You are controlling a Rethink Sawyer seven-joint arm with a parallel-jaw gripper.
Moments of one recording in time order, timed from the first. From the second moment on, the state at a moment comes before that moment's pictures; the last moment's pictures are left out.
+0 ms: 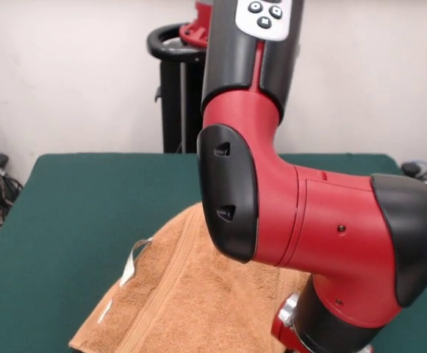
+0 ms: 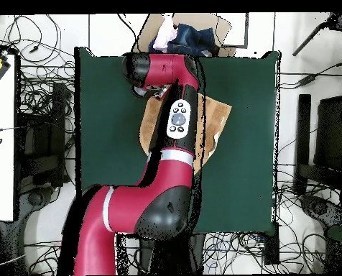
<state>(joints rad) -0.01 0.18 -0.33 0.37 0.17 1.16 2.28</state>
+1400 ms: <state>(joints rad) -0.12 -0.09 -0.30 0.78 0.14 0.90 2.26</state>
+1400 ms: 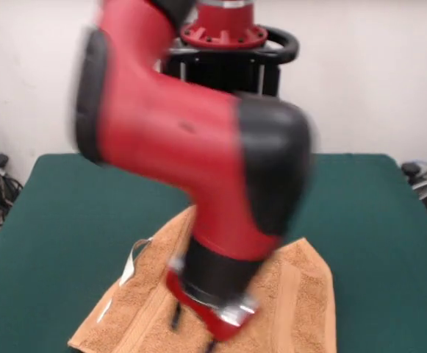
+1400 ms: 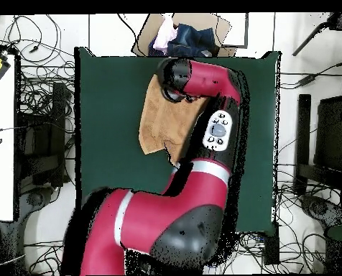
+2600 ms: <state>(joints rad) -0.64 -0.39 -0.19 1.13 -0.27 0.66 1.56</state>
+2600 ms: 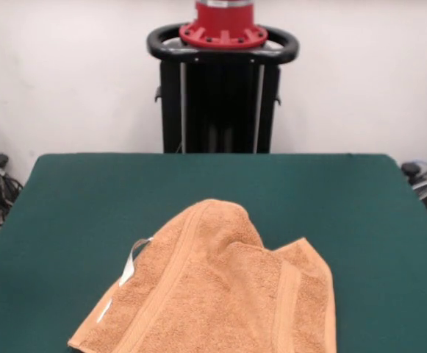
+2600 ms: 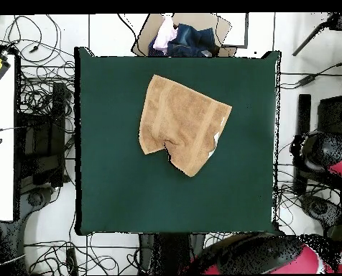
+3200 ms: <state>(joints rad) -0.57 -0.45 -0.13 1.20 -0.27 0.67 1.56</state>
